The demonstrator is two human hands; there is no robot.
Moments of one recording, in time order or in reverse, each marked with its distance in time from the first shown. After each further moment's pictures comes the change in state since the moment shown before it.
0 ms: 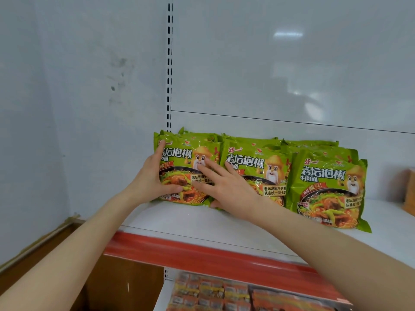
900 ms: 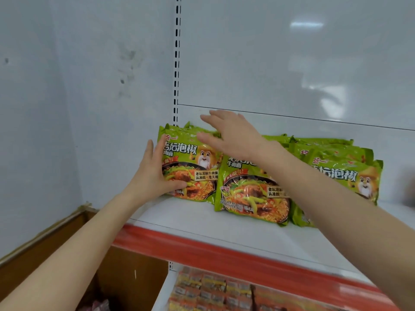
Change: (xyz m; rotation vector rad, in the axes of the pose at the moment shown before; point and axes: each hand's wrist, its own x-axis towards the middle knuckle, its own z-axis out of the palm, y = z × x) left_hand -0.017 0.018 0.001 0.135 0.125 -0.092; right_hand 0.041 0.047 -0.067 0.283 0.205 0.216
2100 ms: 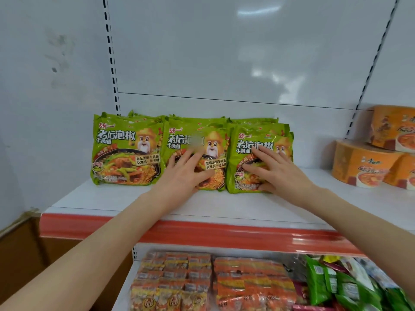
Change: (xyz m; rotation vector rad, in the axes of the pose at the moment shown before) left_hand -0.042 0.126 0.095 0.646 -0.338 0.575; right_hand -0.220 0.131 0.020 -0.415 0.021 -0.019
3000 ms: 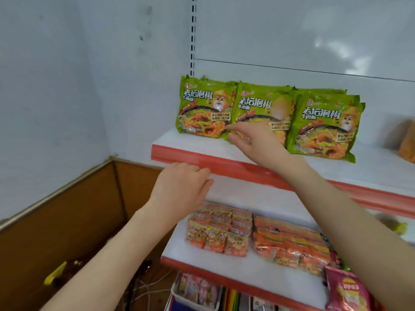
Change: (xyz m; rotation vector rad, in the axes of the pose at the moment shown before) left_hand -0.197 0.004 -0.031 -0.024 0.274 -0.186; right_hand 0.072 -0.172 -0.083 0.715 0.095 0.060
